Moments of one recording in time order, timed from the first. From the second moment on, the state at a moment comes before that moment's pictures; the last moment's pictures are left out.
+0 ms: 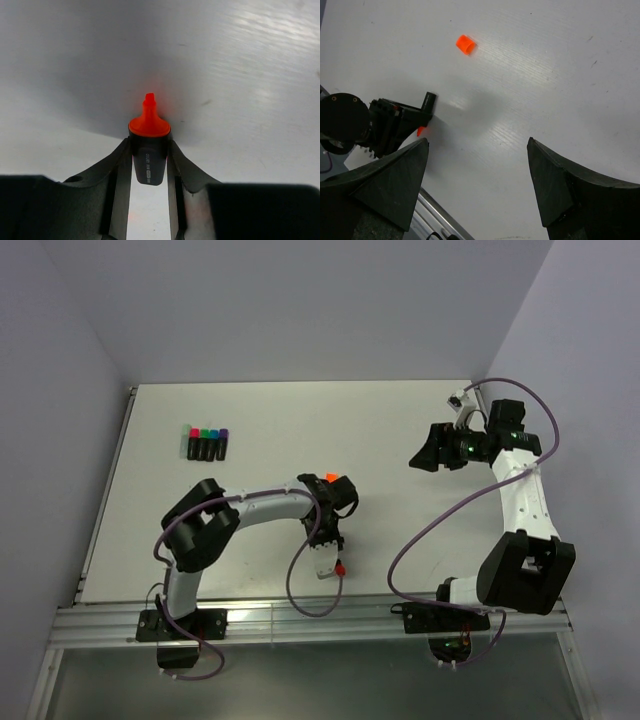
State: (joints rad) left arm -1.02 1.95 1.35 -0.85 0.16 1.97; right arm -0.26 1.35 1.18 -0.83 -0.84 -0.26
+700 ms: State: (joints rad) left arm -0.56 1.78 1.67 -0.43 0.61 0.04; right arm -0.26 1.36 1.31 -0.71 -0.89 -0.12
